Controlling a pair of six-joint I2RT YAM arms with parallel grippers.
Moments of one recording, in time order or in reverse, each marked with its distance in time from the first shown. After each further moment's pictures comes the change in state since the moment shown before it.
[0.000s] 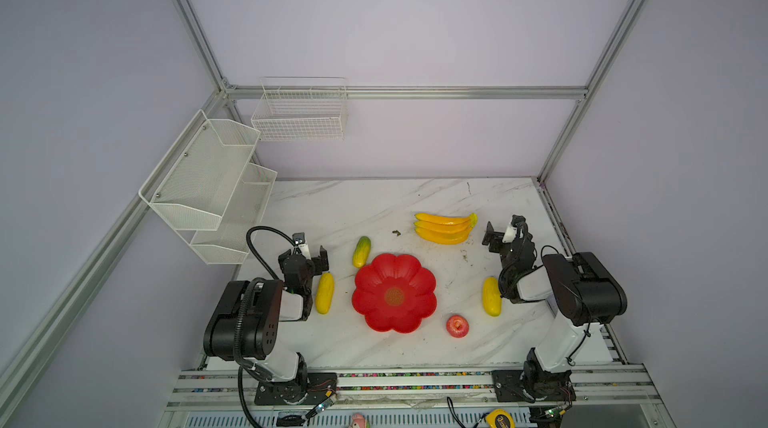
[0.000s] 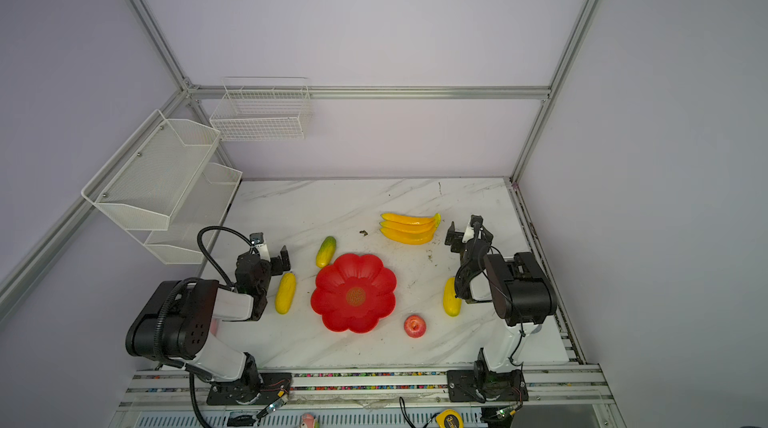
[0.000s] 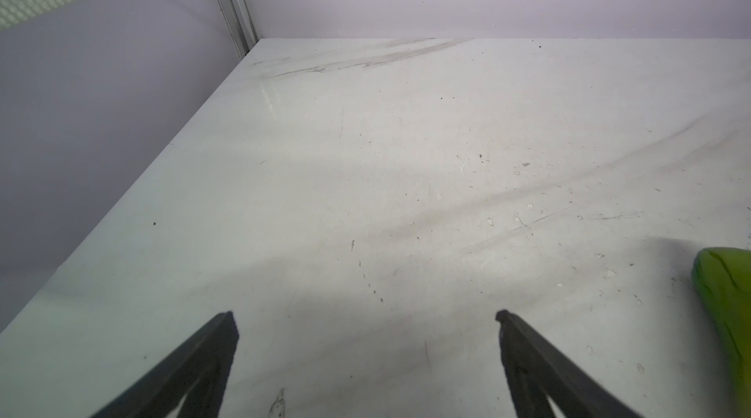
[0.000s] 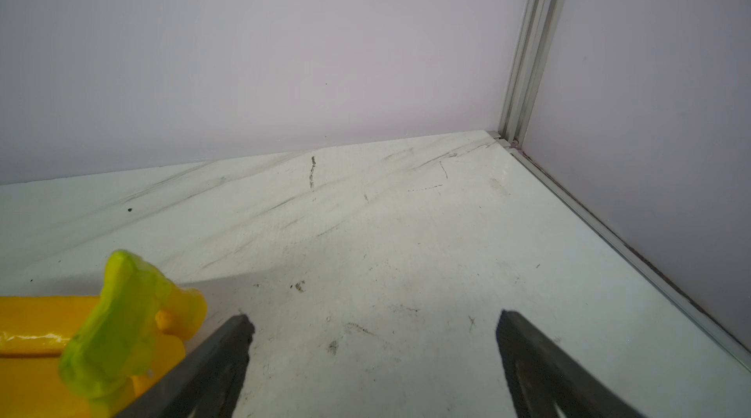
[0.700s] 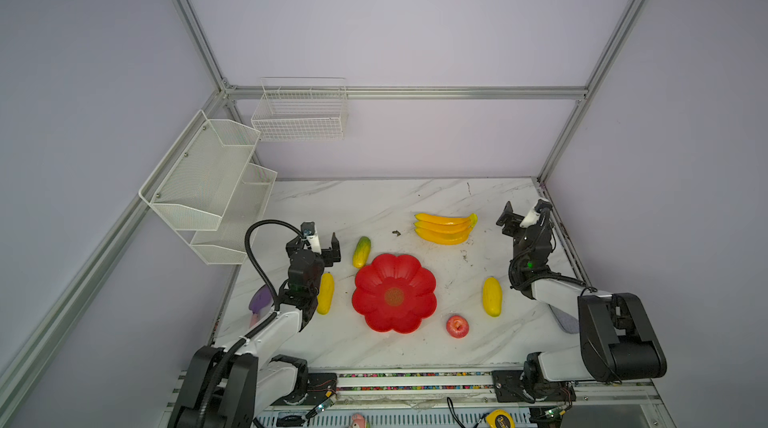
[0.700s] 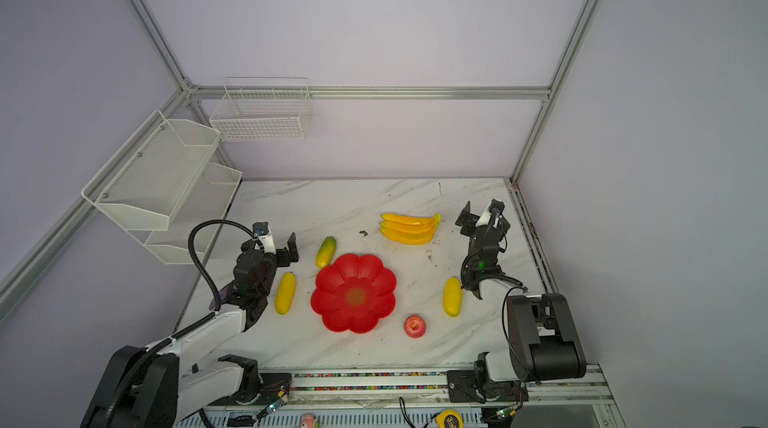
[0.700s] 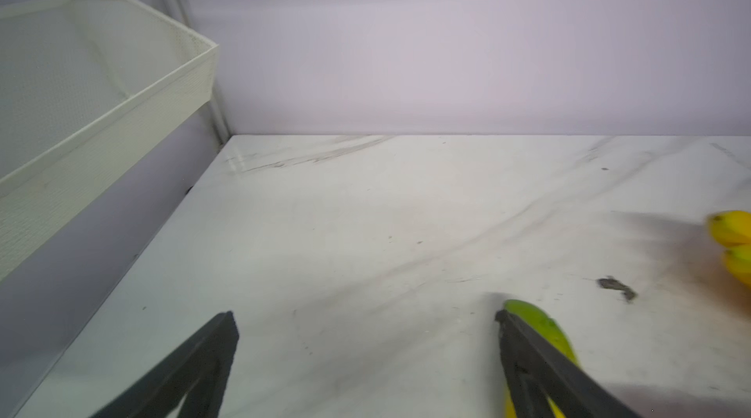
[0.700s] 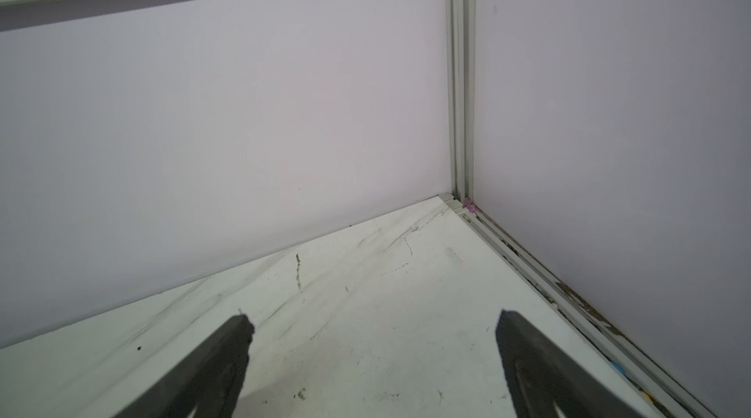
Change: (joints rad) left arm -0.258 -0.485 0.116 -0.454 -0.084 -0.055; right arm 0.000 -0.370 0.127 -0.414 0.112 0.134
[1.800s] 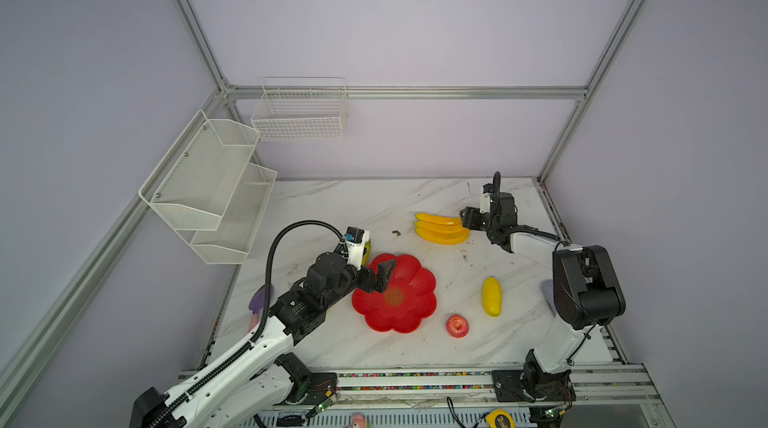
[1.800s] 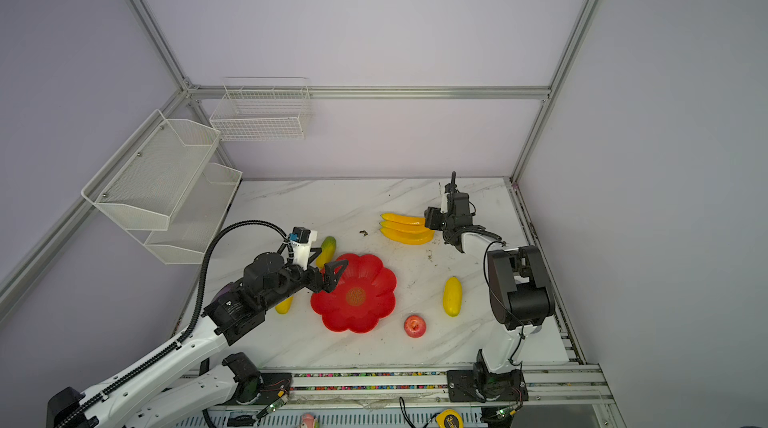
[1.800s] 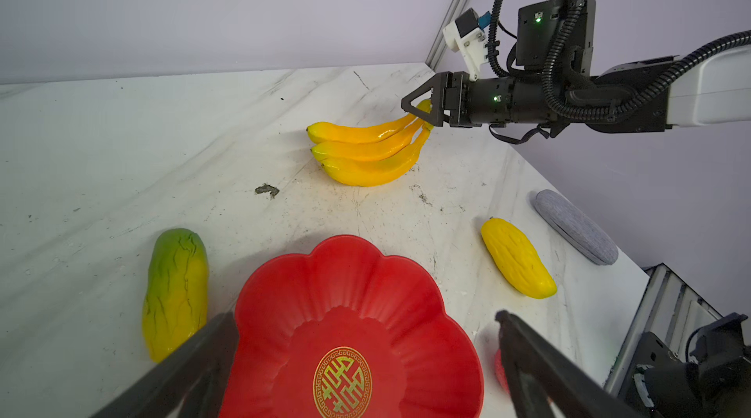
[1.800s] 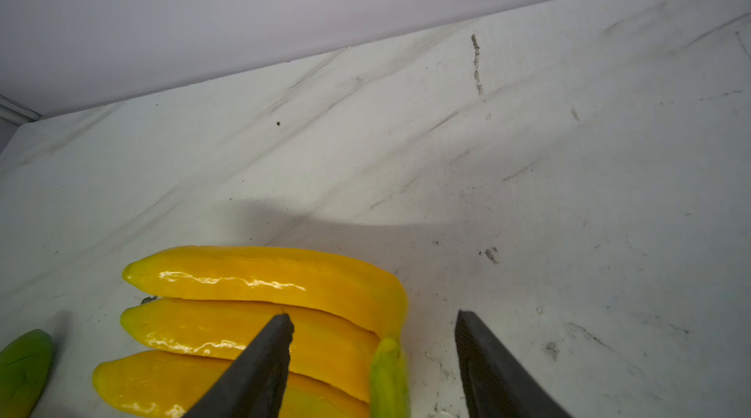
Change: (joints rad) left arm -0.431 -0.235 0.235 -0.604 0.261 -0.271; right arm 0.082 0.361 0.474 -0.684 -0.441 0.076
